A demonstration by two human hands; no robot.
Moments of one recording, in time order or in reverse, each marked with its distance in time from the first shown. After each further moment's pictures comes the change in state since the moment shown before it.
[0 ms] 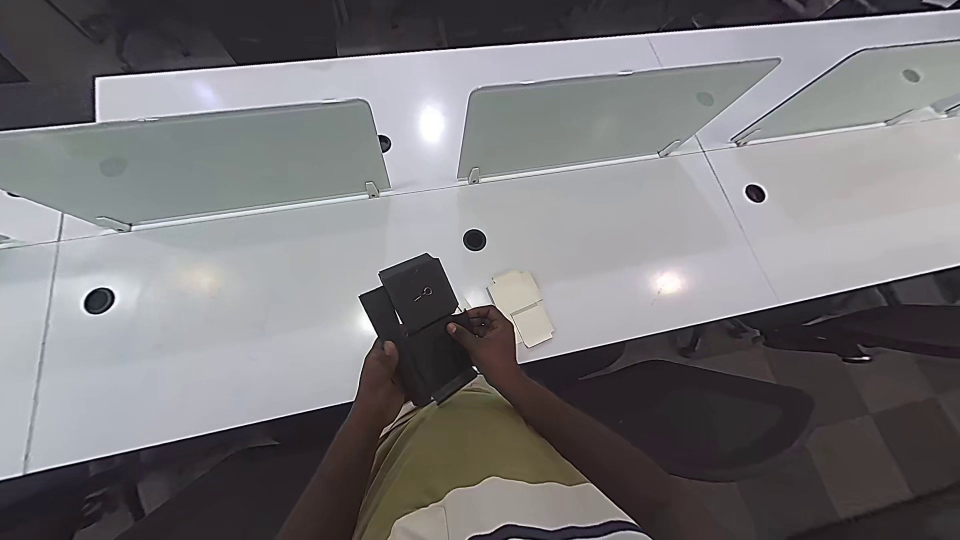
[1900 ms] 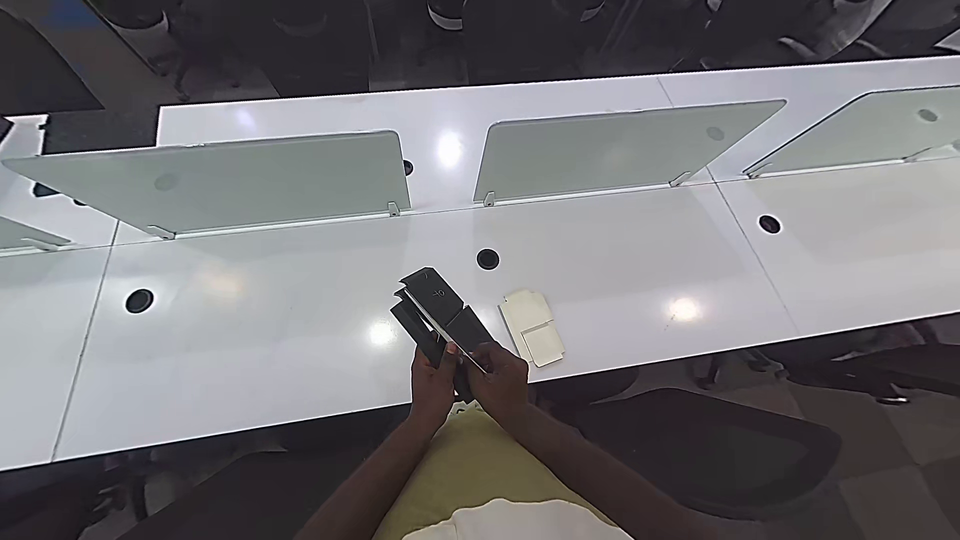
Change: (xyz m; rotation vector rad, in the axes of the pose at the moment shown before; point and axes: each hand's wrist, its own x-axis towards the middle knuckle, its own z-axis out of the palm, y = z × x) left_hand 0.009 -0.027 0.057 0.143 0.158 0.186; right_hand -0.035 0.002 0.004 -0.430 0.092 -0.700
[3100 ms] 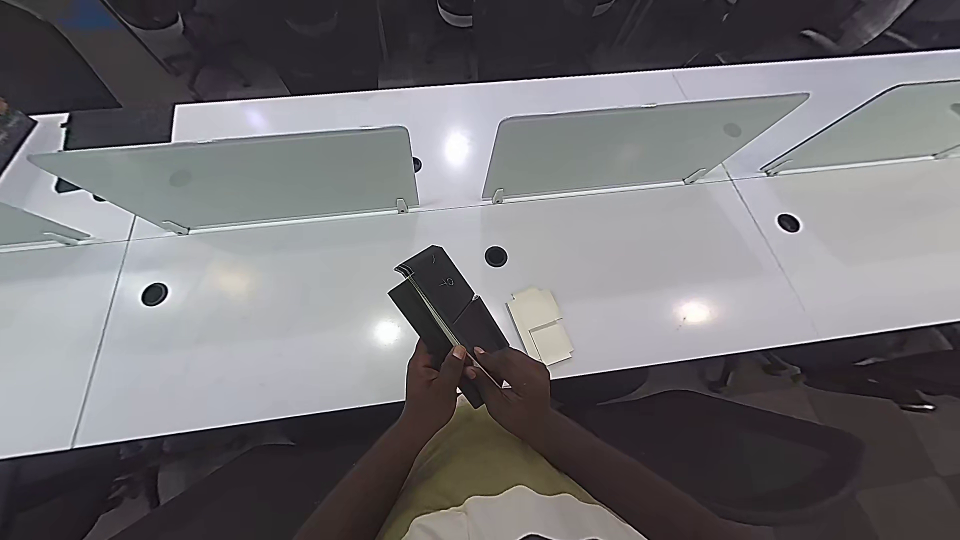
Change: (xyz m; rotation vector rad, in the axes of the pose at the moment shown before) left_hand -0.015 0.045 -0.004 0.014 -0.204 0.233; right_hand 0.004 -0.017 -0.019 0.122 0.037 -0.342
